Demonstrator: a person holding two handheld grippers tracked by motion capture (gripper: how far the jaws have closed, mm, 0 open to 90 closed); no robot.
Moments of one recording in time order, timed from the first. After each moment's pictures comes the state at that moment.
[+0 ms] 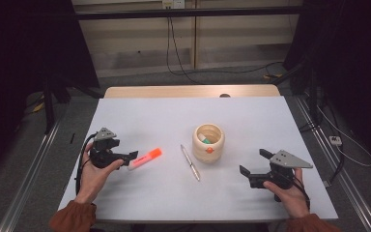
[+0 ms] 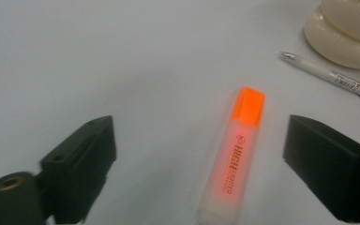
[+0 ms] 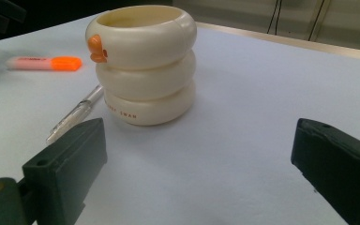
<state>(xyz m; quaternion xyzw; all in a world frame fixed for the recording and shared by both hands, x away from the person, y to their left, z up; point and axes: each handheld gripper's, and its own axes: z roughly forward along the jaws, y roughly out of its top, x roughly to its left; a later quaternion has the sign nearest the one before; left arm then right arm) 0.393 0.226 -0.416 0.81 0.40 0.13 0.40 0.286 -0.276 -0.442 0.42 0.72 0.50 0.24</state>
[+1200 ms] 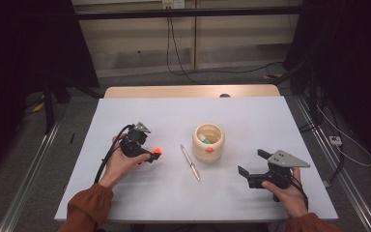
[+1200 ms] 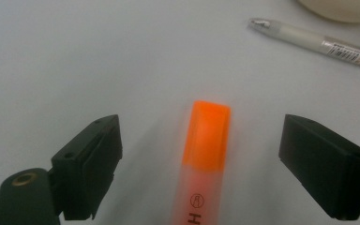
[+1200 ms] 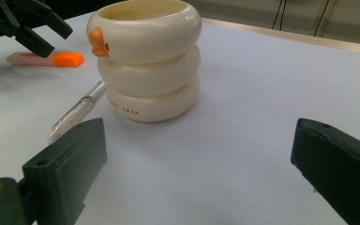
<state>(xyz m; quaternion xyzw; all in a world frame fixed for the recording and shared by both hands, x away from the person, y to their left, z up) 0.436 0.150 -0.434 0.90 0.33 0.06 0.28 0.288 -0.274 -0.445 0.42 0.72 0.49 0.24</state>
